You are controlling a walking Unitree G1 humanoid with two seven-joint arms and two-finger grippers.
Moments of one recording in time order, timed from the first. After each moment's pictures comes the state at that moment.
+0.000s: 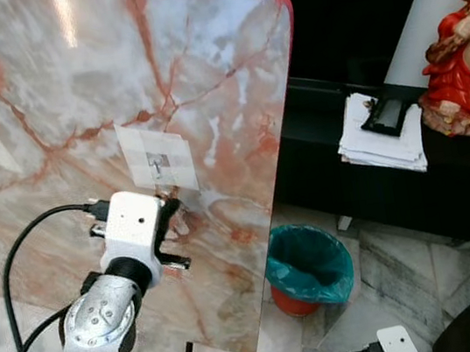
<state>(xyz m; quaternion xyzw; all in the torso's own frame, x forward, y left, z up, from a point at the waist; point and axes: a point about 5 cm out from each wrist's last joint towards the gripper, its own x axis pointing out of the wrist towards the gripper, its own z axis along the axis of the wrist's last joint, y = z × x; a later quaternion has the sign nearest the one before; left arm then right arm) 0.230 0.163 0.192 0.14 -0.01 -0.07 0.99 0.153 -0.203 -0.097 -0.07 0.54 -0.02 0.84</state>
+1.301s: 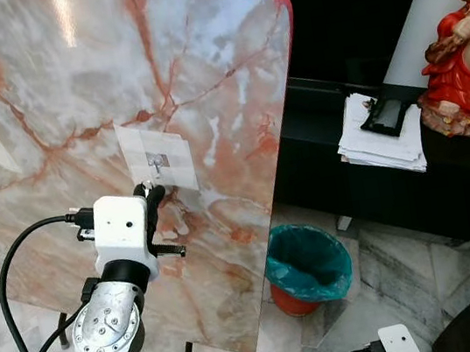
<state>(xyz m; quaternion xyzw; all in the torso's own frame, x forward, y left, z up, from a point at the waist) 0.238 0.157 0.195 0.10 -0.07 -0.05 0.99 0.155 -0.204 -0.096 -0.07 0.53 -0.02 0.84</state>
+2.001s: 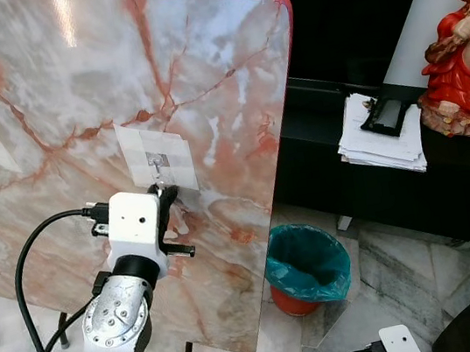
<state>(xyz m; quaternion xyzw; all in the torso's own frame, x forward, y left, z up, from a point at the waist) 0.244 0.149 0.192 0.10 -0.05 -0.07 0.99 0.154 -0.204 -0.096 -0.07 0.53 -0.02 0.84</state>
